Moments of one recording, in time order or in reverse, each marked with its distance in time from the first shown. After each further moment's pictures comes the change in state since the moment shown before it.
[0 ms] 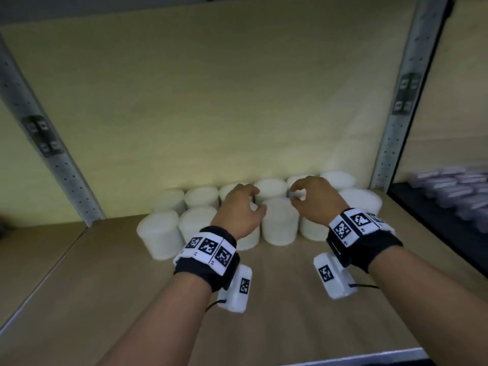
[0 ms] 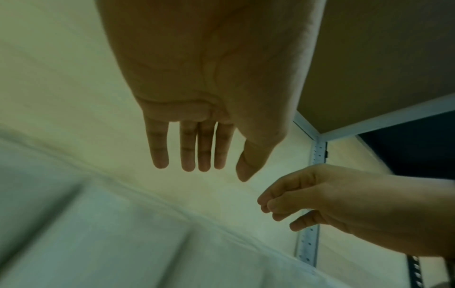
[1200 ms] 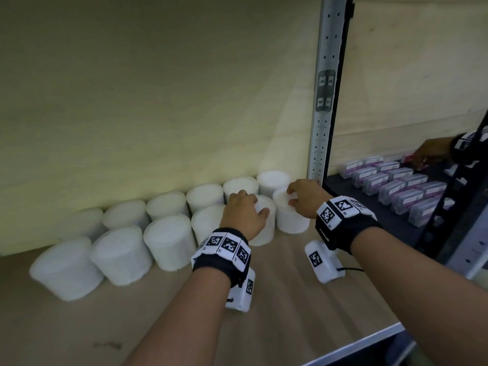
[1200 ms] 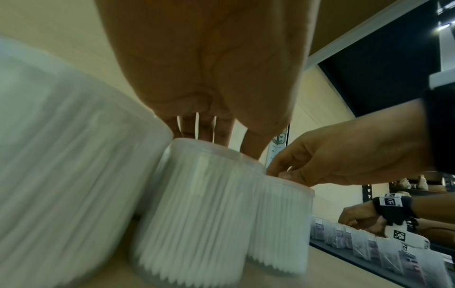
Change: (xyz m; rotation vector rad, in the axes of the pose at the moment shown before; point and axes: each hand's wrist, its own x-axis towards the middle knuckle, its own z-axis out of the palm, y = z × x) left_hand 0.060 0.071 0.131 0.132 -0.112 0.083; right_hand 0.017 0.131 -0.041 -0.351 -0.193 0.275
